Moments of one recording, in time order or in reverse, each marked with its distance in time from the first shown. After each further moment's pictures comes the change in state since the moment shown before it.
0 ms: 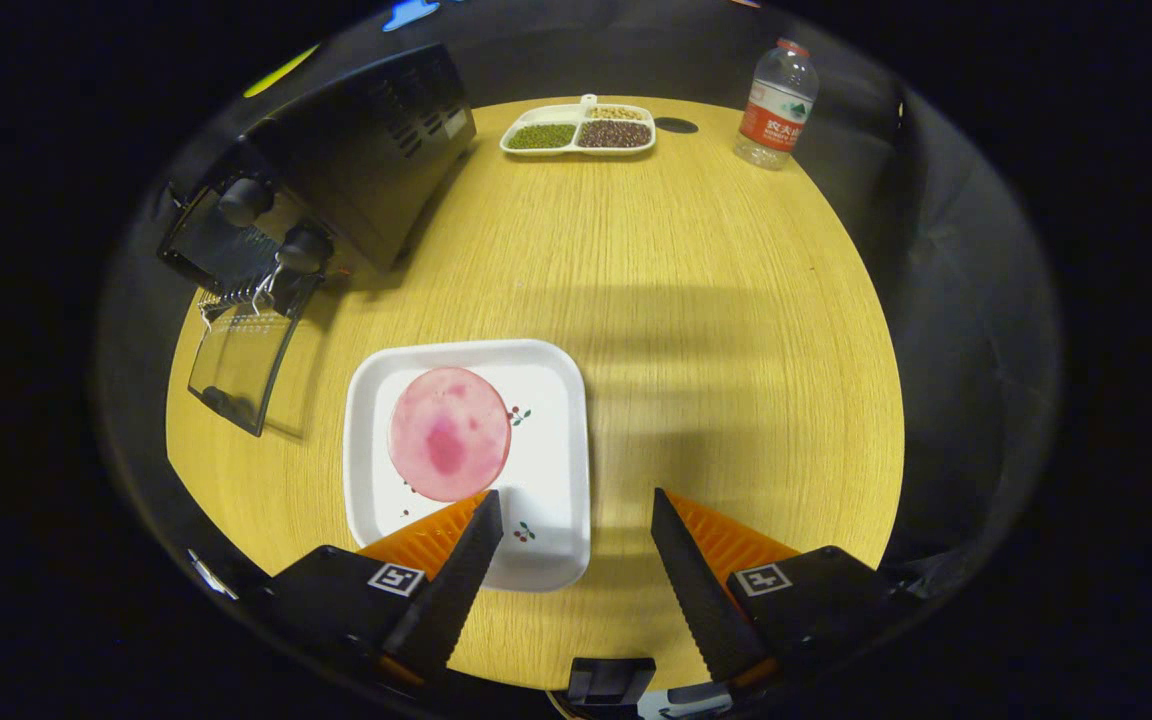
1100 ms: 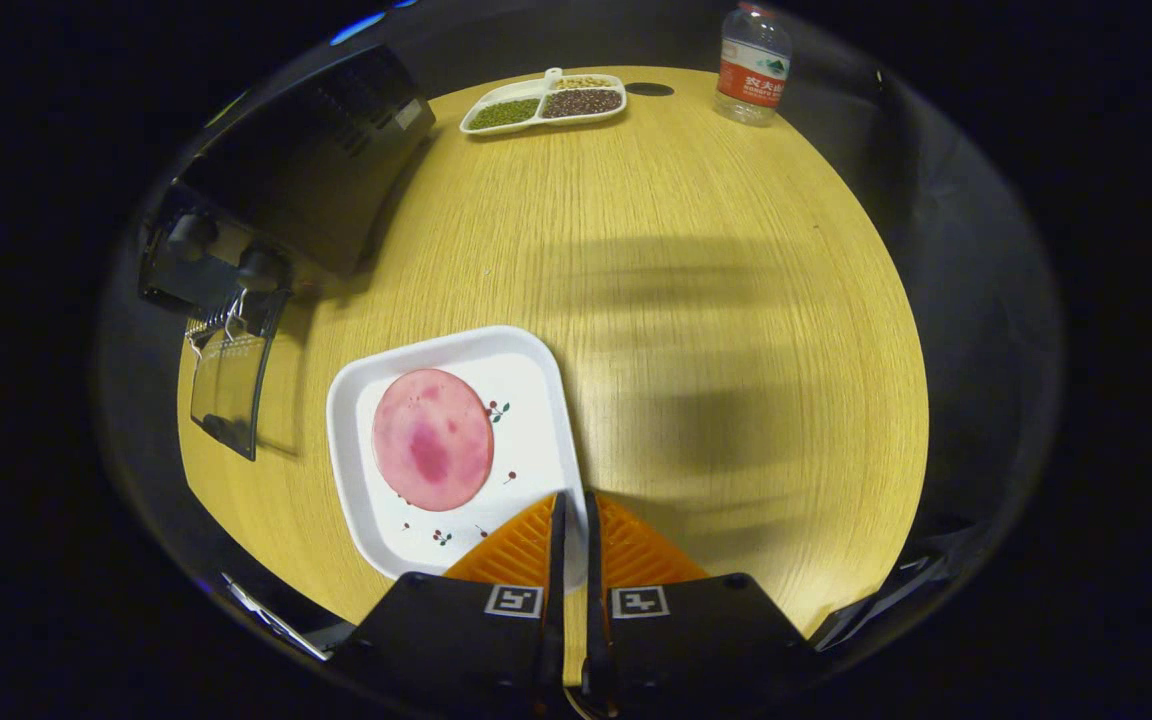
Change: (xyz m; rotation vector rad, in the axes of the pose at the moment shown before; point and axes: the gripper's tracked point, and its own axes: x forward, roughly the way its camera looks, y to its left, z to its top) arm 0.010 -0.003 0.001 0.099 0.078 0.059
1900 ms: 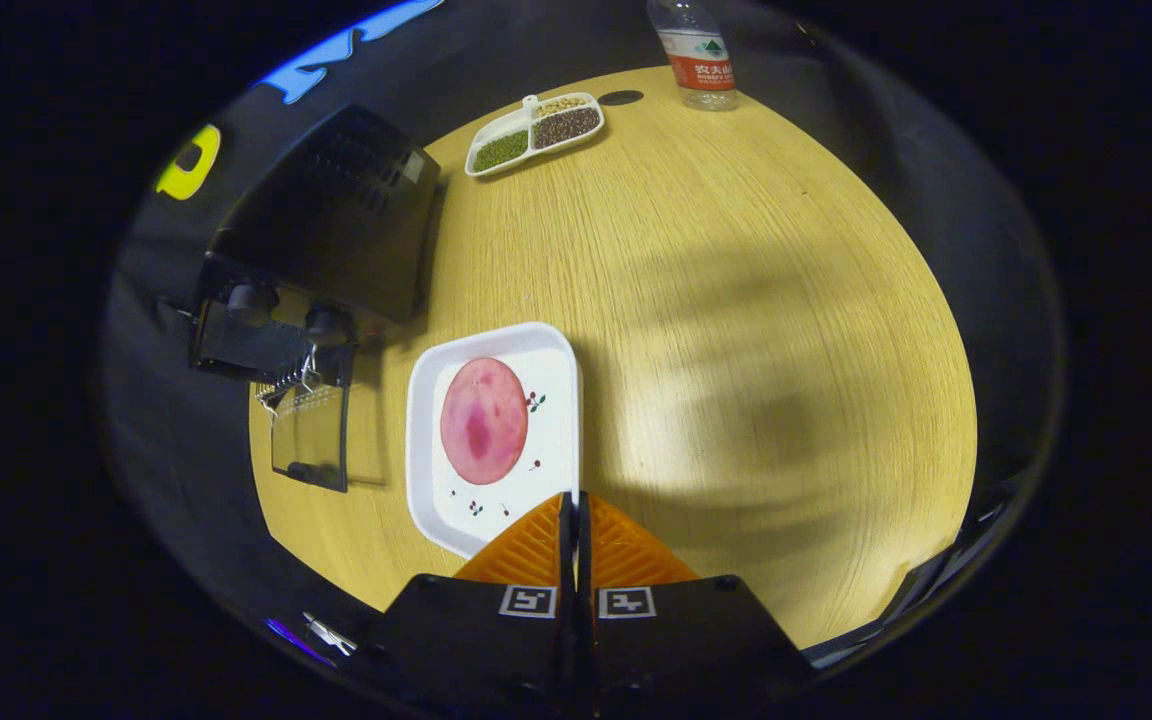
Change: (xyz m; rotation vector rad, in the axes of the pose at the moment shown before) arm -0.035 0.036 -0.004 0.175 -0.091 0.183
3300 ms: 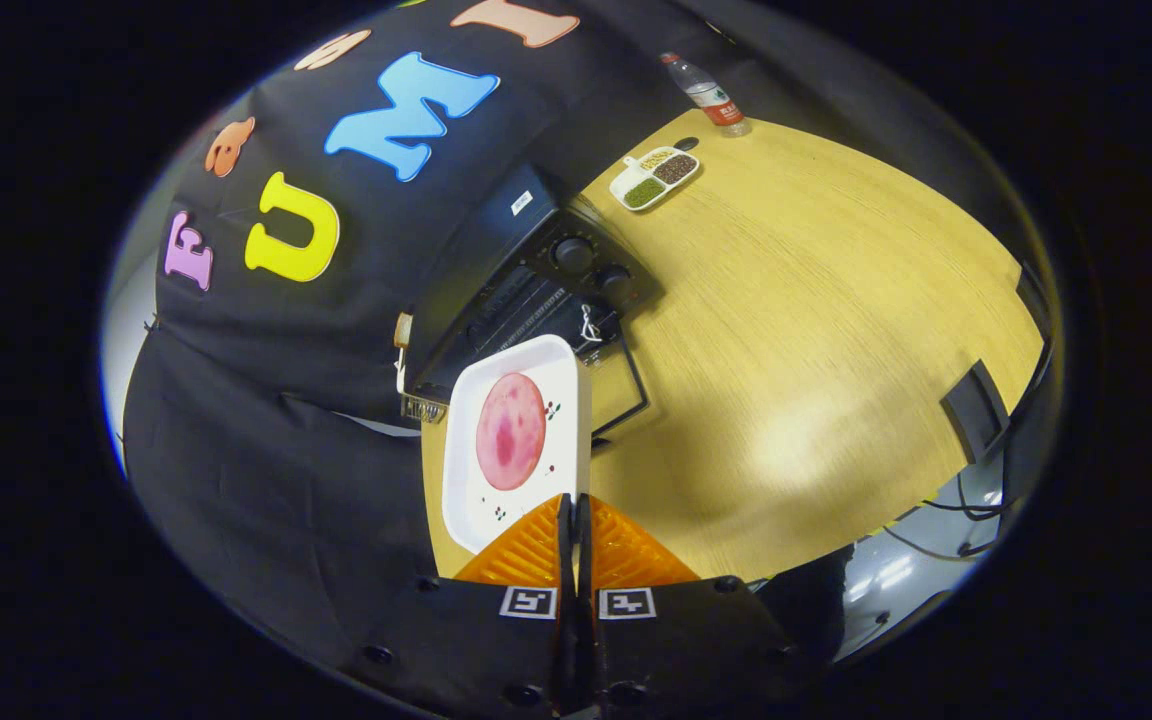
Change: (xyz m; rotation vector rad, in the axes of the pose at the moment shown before) arm -0.083 0.239 -0.101 0.267 -0.280 0.333
